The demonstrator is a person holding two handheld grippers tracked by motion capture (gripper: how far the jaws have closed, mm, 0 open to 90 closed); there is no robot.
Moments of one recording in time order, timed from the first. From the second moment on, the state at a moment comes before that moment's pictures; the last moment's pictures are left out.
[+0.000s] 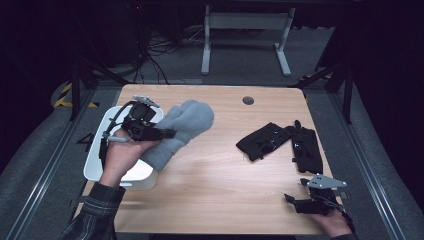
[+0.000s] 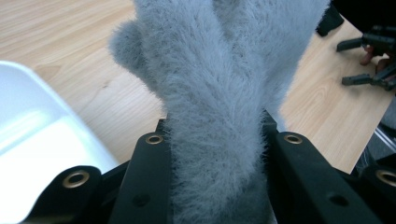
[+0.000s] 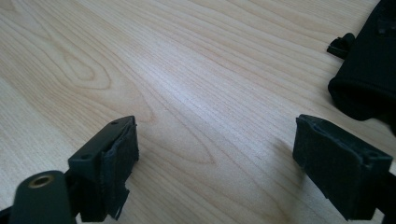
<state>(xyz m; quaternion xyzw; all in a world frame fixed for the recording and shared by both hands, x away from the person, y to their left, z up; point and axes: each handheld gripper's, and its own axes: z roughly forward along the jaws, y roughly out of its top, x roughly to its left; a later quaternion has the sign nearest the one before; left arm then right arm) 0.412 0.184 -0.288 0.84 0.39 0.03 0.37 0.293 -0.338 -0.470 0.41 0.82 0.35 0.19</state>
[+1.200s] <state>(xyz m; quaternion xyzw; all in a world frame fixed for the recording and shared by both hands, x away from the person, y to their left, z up) 0.455 0.294 -0.384 0.76 0.57 -0.01 0.31 0.293 -0.338 -0.470 0.41 0.82 0.35 0.19</state>
